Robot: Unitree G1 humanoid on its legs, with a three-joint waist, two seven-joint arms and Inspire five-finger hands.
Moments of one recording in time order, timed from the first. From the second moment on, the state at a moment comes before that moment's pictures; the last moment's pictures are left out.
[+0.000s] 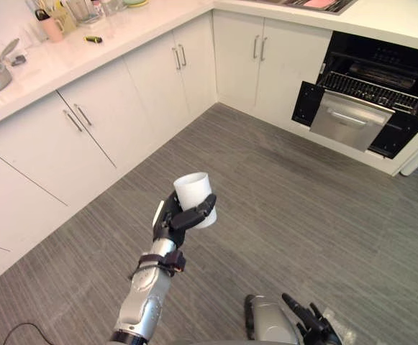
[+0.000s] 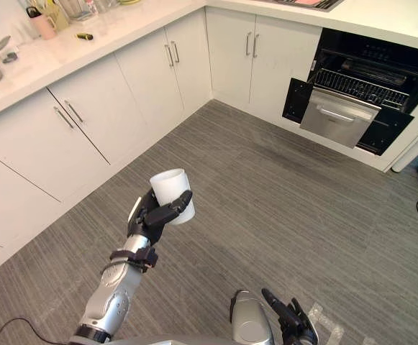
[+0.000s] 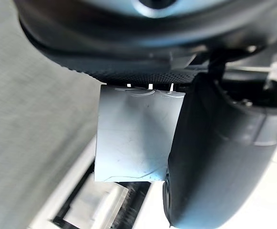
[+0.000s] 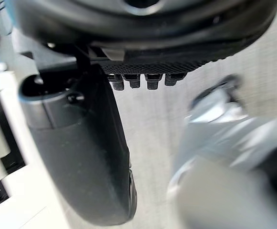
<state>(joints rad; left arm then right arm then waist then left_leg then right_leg) 0.02 0.13 -0.20 0.03 -0.53 -0.10 -0.05 0.25 -0.06 -0.37 0.78 0.51 -0.08 0.19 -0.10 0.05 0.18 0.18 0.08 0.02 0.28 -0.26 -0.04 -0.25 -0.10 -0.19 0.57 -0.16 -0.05</state>
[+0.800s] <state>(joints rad) 0.17 0.09 0.04 -0.19 -0.44 -0.18 -0.04 0.13 -0.10 -0.18 0.36 0.64 -0.26 0.18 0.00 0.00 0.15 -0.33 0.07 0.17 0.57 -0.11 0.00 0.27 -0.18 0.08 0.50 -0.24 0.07</state>
